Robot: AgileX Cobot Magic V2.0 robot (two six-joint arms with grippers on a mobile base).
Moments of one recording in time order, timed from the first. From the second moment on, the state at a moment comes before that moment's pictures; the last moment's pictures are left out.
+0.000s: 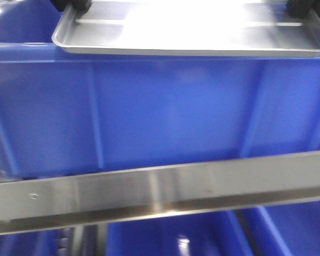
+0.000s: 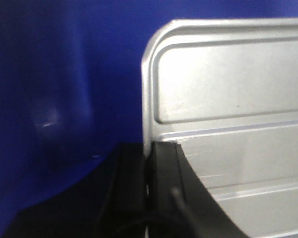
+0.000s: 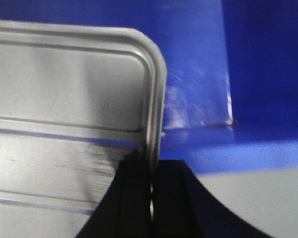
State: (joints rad) left arm -0.79 1.49 -1.51 0.20 1.14 -0.64; right arm 0.52 1.27 -1.22 -0.22 1.01 0.60
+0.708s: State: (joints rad) left arm -0.79 1.49 -1.51 0.20 1.14 -0.65; right arm 0.52 1.27 -1.22 -0.22 1.01 0.60
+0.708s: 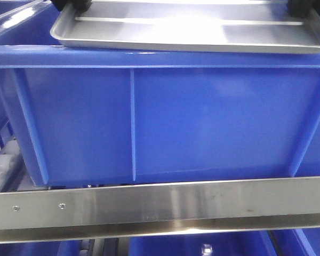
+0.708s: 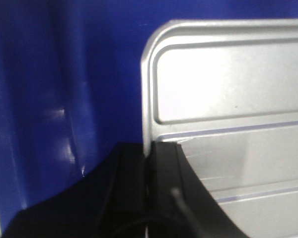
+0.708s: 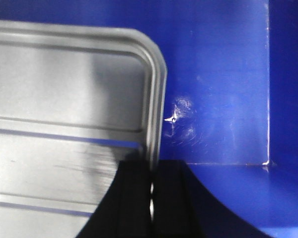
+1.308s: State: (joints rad) left arm -0.79 1.49 -1.51 0.20 1.14 -0.65; right arm 0.52 1.27 -1.22 -0.22 1.01 0.60
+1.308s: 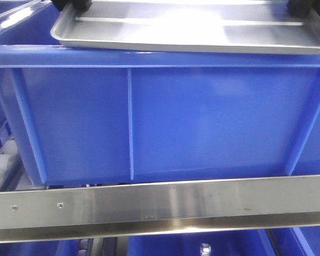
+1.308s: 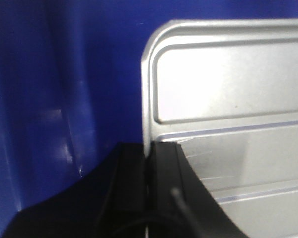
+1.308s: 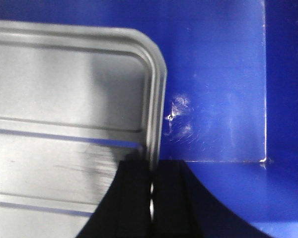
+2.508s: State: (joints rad) left arm -0.73 1.70 -1.61 0.27 0.84 -0.63; right arm 0.39 1.45 -1.42 -0.31 0.99 0.52
